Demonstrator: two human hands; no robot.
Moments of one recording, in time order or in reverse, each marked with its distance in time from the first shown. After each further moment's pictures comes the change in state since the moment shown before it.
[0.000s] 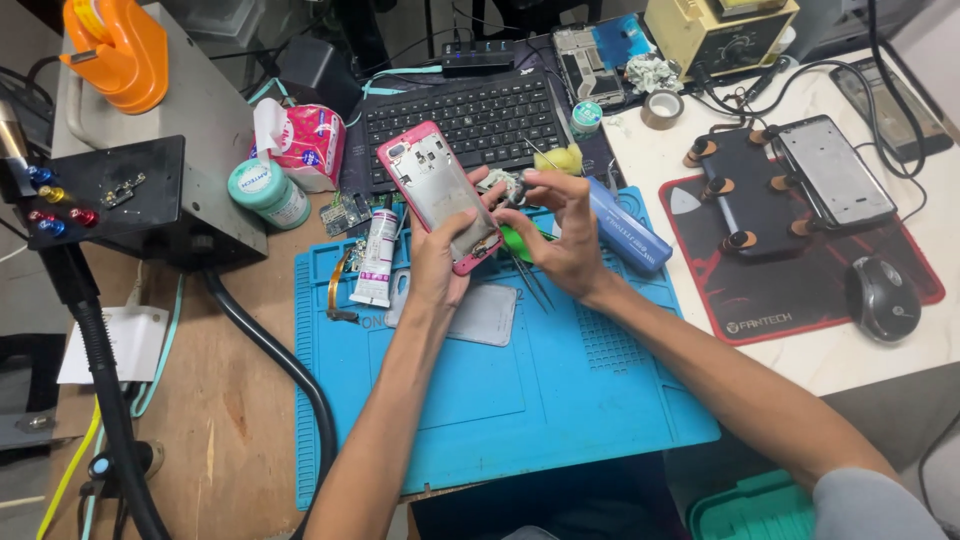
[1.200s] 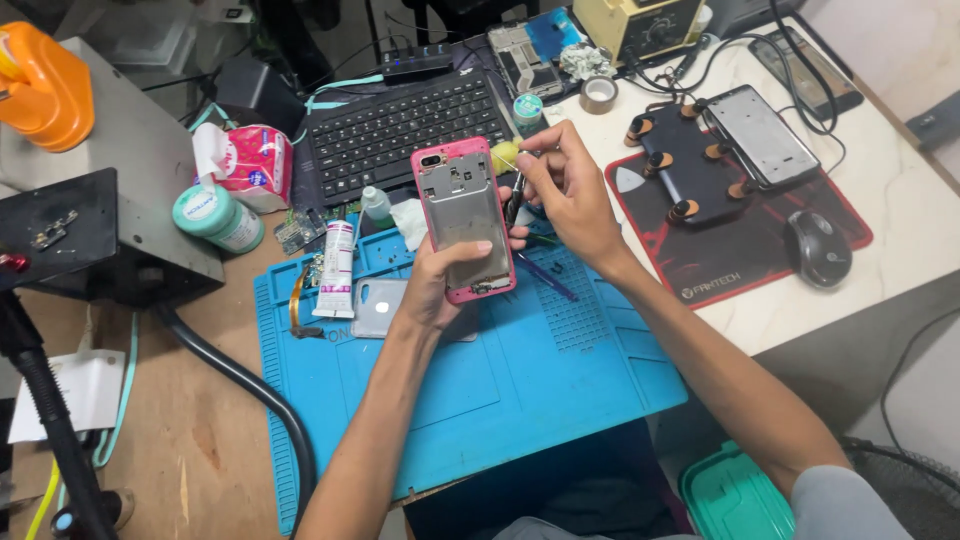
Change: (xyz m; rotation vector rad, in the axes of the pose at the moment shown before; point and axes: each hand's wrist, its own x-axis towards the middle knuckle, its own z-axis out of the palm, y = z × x) left_hand -0.034 -0.003 0.041 0.097 -0.305 -0.308; right_hand 0.033 -0.039 -0.059 -0.073 -0.090 0.452
